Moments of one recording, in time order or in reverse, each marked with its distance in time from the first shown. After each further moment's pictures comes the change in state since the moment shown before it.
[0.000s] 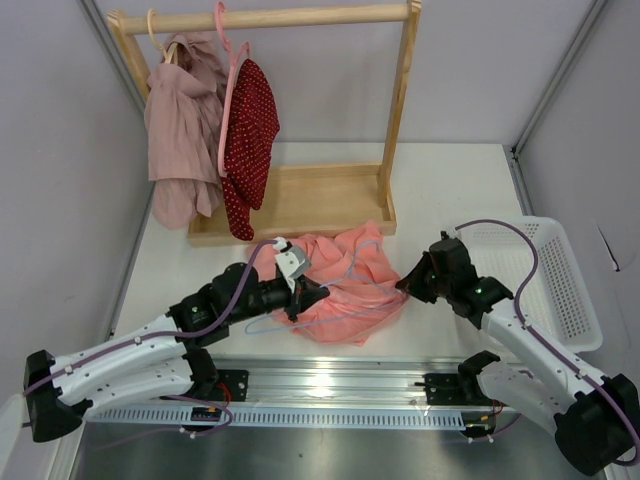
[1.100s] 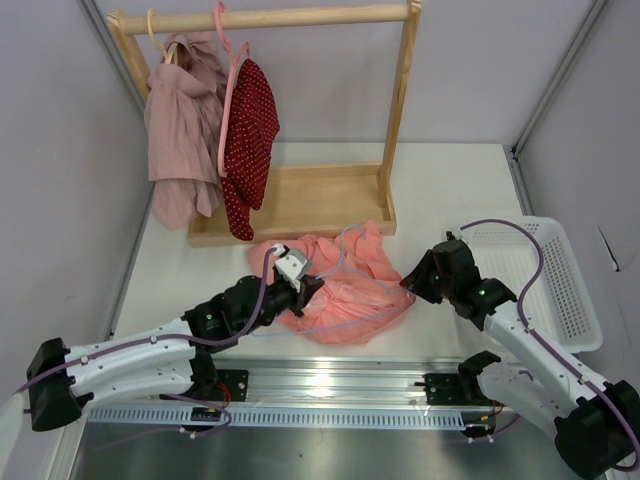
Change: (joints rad) left arm -0.067 0.040 -0.126 0.187 -0.356 0.009; right arm -0.023 -0.020 -0.003 -0.032 0.058 -0.033
